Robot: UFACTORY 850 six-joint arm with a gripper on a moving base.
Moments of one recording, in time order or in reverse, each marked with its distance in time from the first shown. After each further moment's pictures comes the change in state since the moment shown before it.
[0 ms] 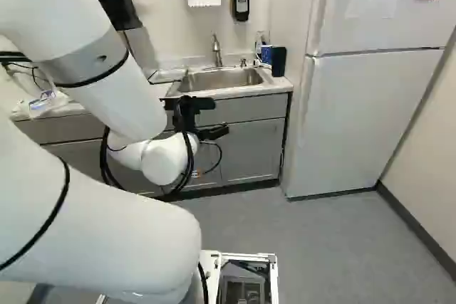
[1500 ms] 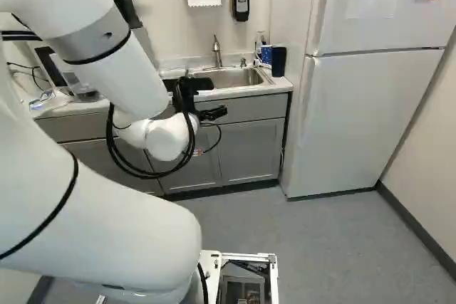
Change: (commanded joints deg) arm 1.1 -2.6 -8.4 0.0 -0.3 0.0
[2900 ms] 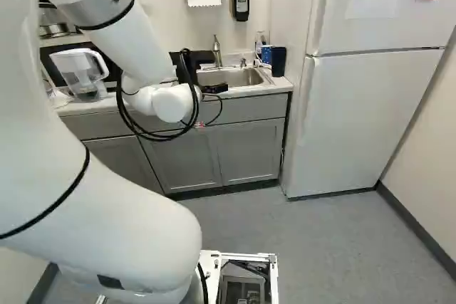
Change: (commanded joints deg) arm -0.2 -4.2 -13.3 0.0 -8.1 0.0
